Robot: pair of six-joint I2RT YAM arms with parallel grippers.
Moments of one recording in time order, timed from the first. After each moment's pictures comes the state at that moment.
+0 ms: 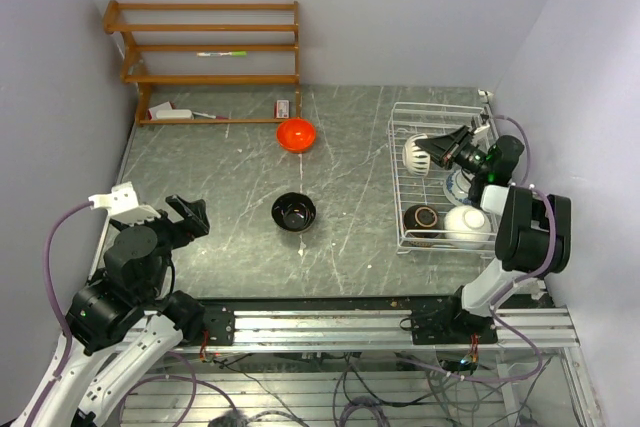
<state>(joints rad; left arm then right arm) -0.60 0.29 0.81 -0.78 -0.62 -0.57 -0.25 1.66 0.74 0.87 -1.06 1.16</state>
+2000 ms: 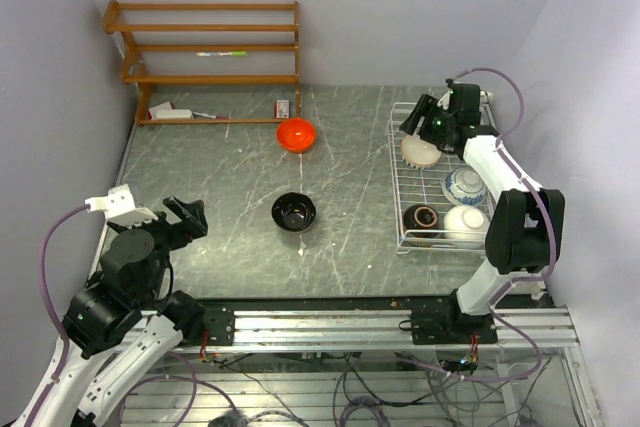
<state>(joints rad) -0.61 0.27 0.81 -0.78 -0.62 -0.57 0.03 1.68 1.29 -0.22 -0.26 0.43</state>
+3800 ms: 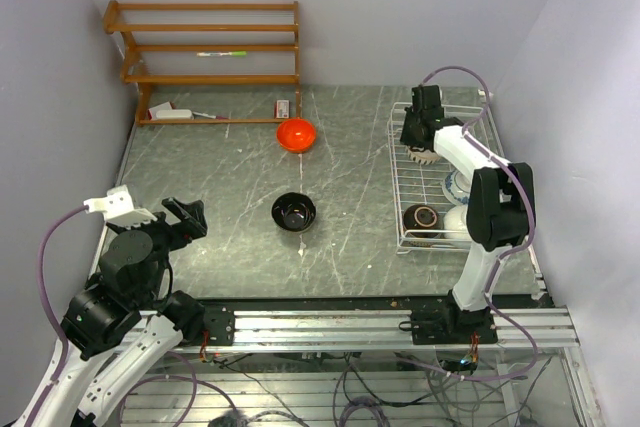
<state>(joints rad) -0.61 0.26 0.81 -0.78 -0.62 -0.57 0.18 1.90 1.43 -0.34 0.16 0.31</state>
